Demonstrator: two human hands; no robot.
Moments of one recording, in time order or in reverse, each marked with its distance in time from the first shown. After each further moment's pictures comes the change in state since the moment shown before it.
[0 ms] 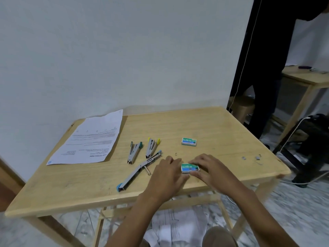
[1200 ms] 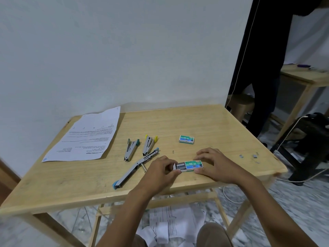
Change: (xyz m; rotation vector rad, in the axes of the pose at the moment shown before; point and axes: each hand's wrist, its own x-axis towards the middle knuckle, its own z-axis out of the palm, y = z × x) left_hand 0.006 -0.013 0.001 -0.369 -0.008 -0.114; right_hand 0.003 0.019 -0.028 0.110 -0.158 0.131
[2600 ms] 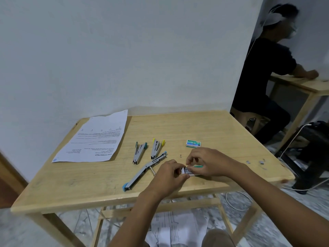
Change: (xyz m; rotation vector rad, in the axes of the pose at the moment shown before) left_hand -0.001 0.004 -0.002 -0.010 -0.004 0.017; right_hand 0.035 -0.046 -0.006 -0.325 -0.095 -0.299
